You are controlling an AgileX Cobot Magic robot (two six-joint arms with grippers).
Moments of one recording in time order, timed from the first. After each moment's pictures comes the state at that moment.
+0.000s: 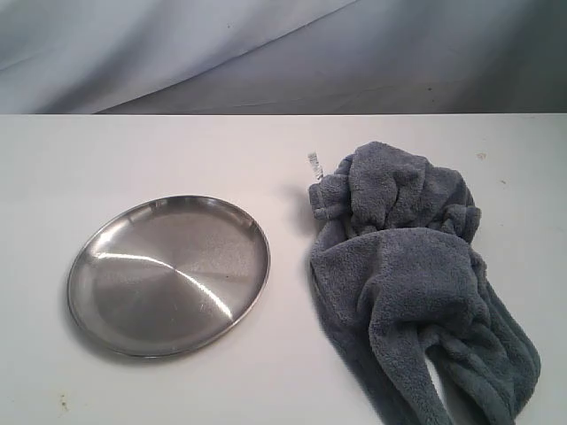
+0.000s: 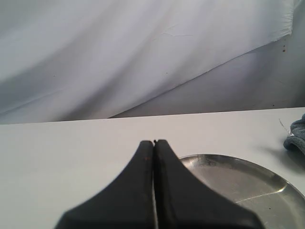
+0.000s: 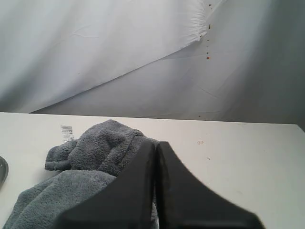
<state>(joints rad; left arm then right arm) -0.13 0.00 0.00 -0.12 0.13 0.11 0.22 0.01 0.00 0.18 0.11 -0.17</state>
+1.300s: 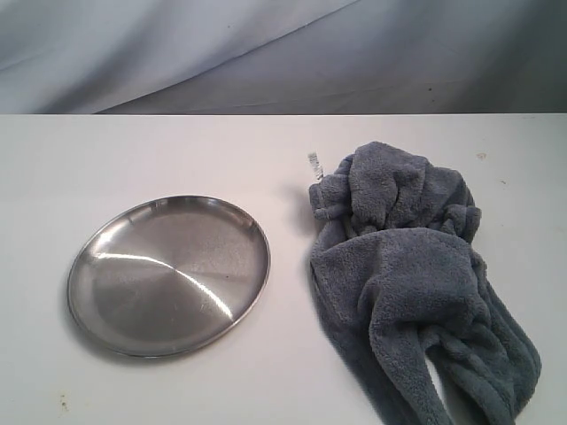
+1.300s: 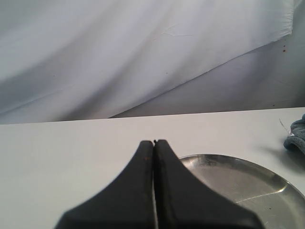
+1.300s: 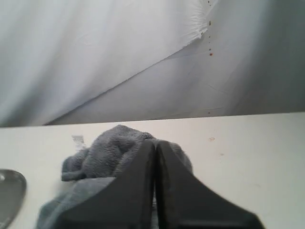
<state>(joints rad) -0.13 0.00 0.00 -0.12 0.13 0.11 0.22 0.01 0.00 0.25 0.11 -0.11</state>
